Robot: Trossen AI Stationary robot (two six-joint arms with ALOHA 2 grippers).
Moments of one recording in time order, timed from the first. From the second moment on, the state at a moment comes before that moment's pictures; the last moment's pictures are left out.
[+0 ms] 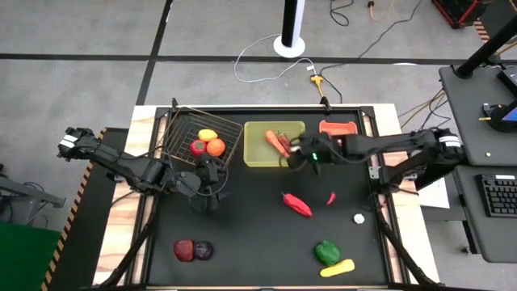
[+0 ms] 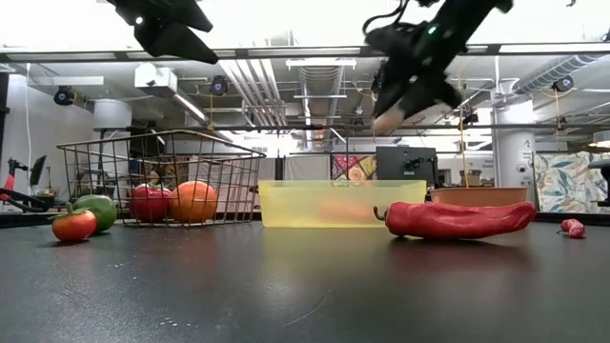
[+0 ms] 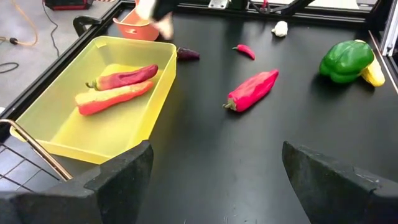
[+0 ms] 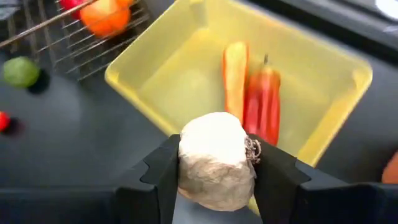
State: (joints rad) left arm -0.35 1.11 0.85 -0.38 -0.49 -0.34; right arm -0.09 1.37 1.01 -0.50 0.37 0.68
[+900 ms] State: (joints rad) left arm -0.35 1.11 0.80 -0.38 -0.45 -0.50; right arm -0.29 1.76 1.21 -0.46 0.37 0.51
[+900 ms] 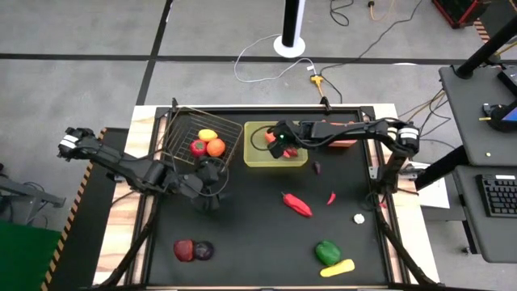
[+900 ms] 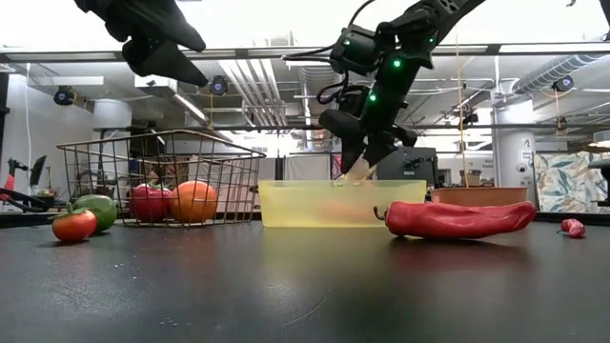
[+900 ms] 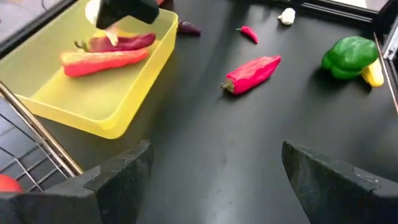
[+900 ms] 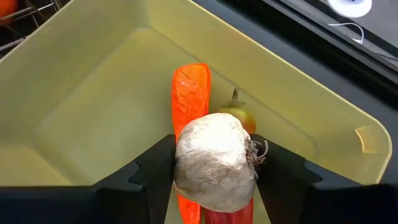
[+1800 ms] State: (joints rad) left arm -0.35 1.11 0.77 -0.38 -0.44 -0.56; right arm -0.19 1.70 1.25 -0.47 0.32 0.47
